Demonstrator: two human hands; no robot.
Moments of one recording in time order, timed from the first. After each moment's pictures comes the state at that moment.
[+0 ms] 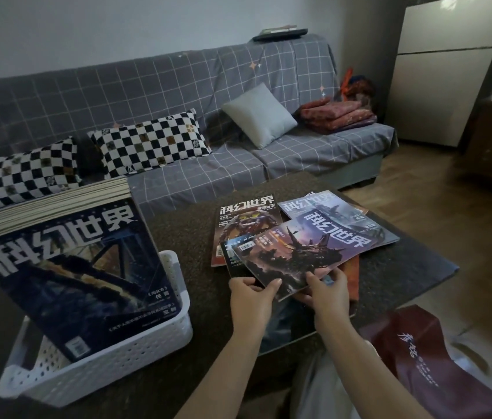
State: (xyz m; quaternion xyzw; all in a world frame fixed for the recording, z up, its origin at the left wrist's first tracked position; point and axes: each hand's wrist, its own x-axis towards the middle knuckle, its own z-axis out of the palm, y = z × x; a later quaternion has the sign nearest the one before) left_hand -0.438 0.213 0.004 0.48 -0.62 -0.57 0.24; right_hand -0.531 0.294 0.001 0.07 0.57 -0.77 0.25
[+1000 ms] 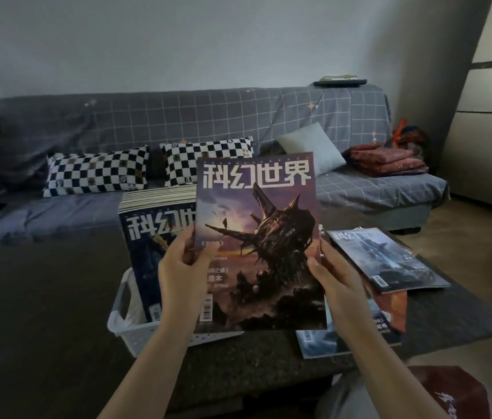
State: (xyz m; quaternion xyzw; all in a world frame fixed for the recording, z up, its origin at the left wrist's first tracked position) left_hand -0.268 0.153 0.110 0.38 -0.64 -0.42 0.52; right_hand -0.446 0.287 0.085 -0.41 0.54 -0.71 0.19
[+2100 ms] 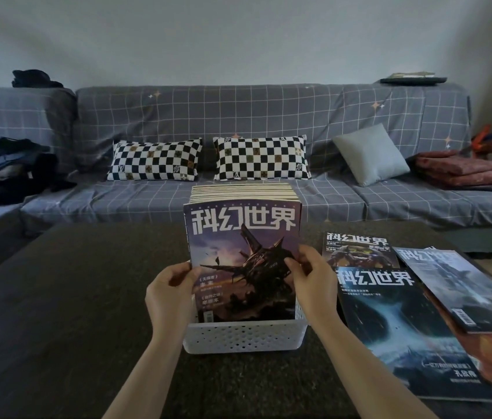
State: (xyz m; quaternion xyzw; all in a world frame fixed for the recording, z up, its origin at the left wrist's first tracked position) left_hand -0.177 0.077 0.050 0.52 -0.50 -0.40 0.57; right_hand -0.384 0.151 0.063 -0.45 0.70 -0.55 0.05
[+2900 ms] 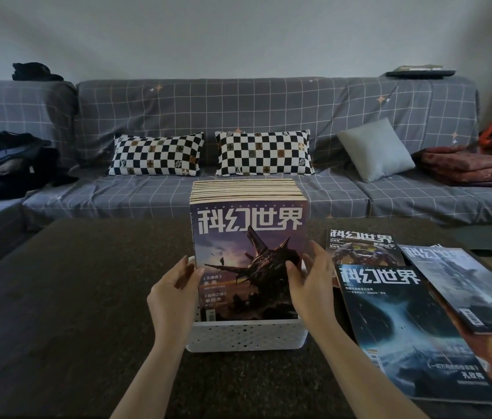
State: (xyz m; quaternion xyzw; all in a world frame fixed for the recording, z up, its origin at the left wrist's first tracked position) left_hand -0.178 0.081 0.044 0.53 -0.57 -0.33 0.54; right_hand -0.382 0.144 0.042 -0.44 0.68 -0.58 0.12
